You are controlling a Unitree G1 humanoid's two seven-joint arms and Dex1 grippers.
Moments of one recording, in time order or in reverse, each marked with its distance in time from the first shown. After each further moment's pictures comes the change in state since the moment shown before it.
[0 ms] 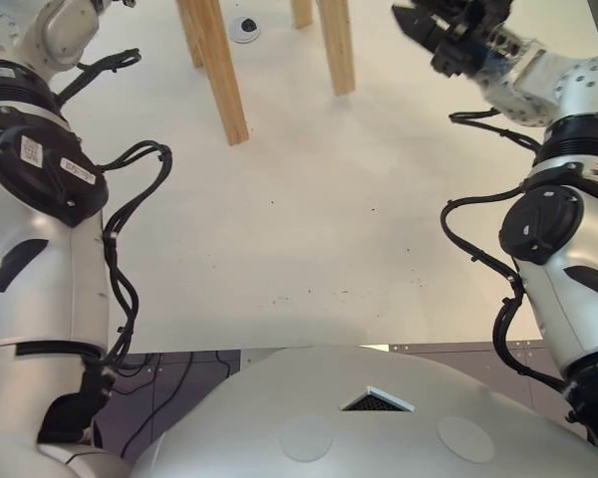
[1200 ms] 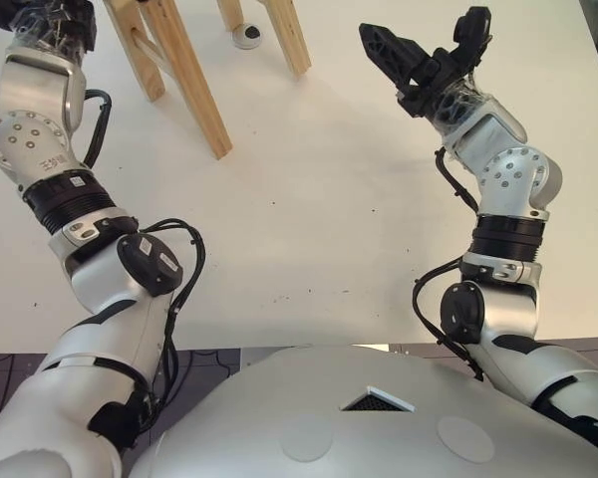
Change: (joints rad) left arm 0.454 -0.183 -0.060 -0.849 -0.046 0.004 0.038; right arm 0.464 0.173 0.272 -0.812 -0.027 -0.387 -0.190
